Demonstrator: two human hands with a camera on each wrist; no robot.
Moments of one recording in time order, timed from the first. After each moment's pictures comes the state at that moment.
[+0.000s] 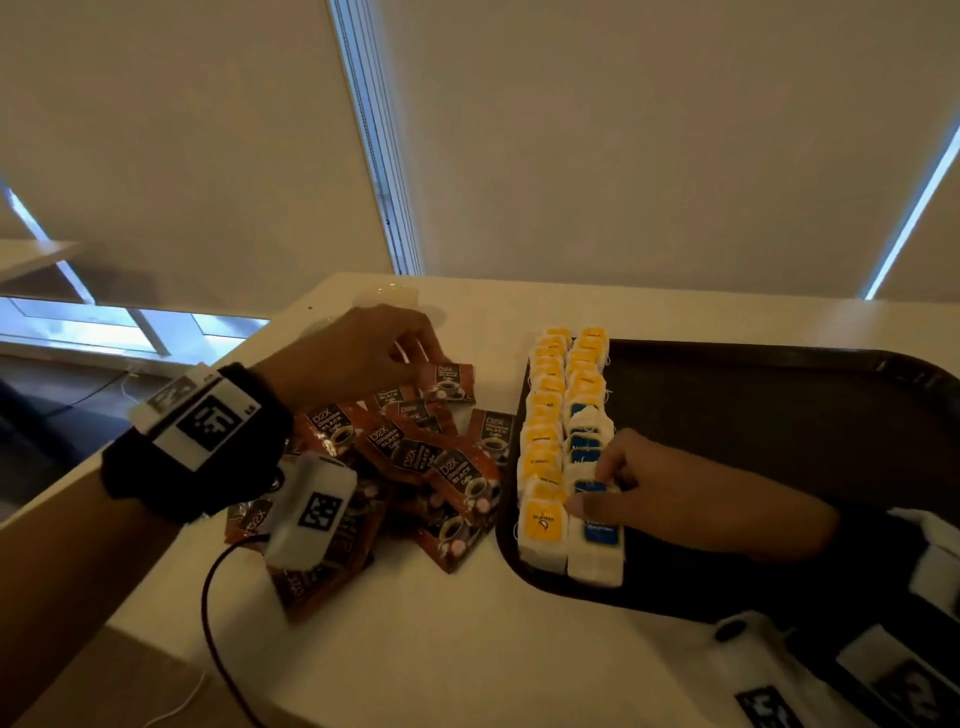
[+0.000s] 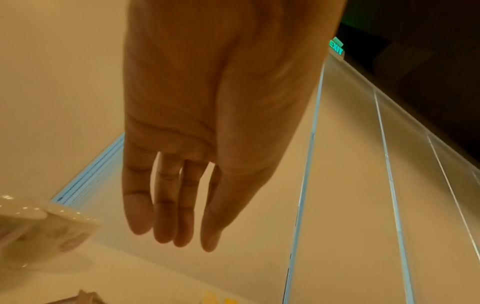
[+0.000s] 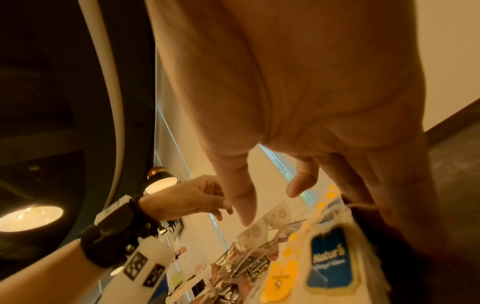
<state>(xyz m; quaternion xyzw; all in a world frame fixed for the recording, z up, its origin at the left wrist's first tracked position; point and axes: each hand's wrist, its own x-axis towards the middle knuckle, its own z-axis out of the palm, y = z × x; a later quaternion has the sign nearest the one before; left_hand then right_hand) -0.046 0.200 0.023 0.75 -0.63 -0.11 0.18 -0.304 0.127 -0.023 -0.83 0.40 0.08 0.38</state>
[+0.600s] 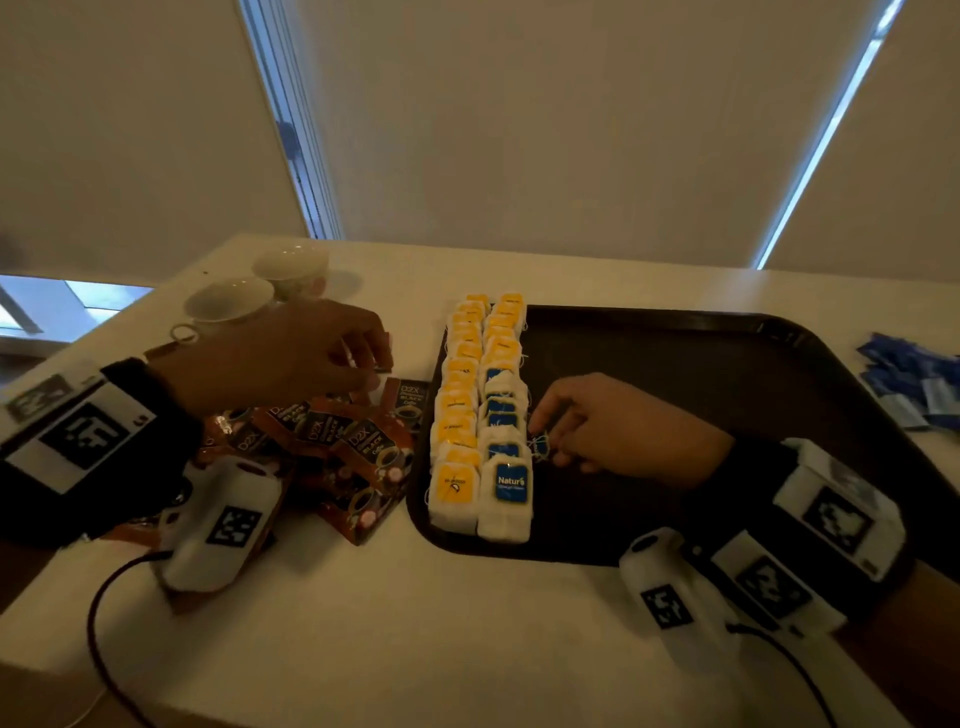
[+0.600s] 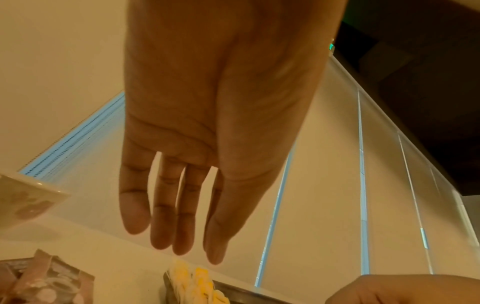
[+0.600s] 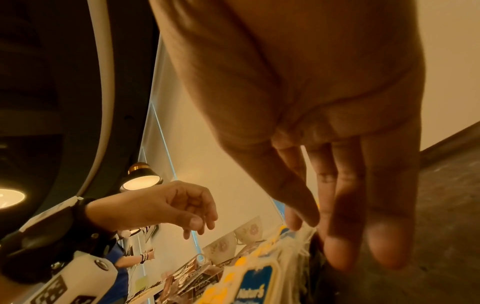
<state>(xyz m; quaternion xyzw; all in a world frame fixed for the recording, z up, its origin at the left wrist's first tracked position) -0.073 0.192 0.004 0.72 -0.67 -0.13 0.14 -0.321 0.107 -0.021 -0.81 0.43 0.01 0.40</state>
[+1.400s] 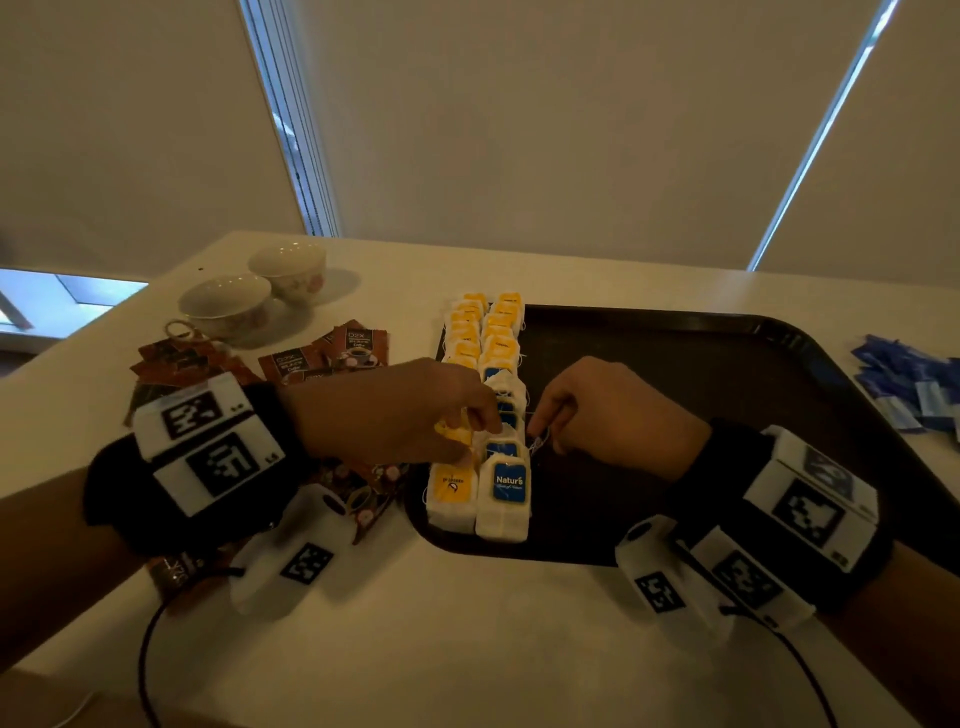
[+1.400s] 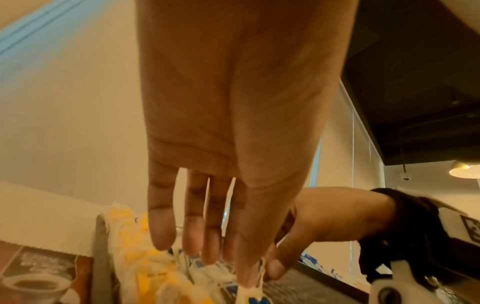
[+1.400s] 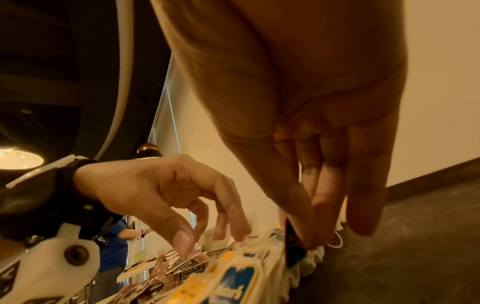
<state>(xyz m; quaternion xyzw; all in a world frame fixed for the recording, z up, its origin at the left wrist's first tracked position) -0.129 0.170 -0.023 0.55 -0.82 -0.16 0.02 -0.316 0.098 -0.024 -0.87 0.39 -0.01 0.29</state>
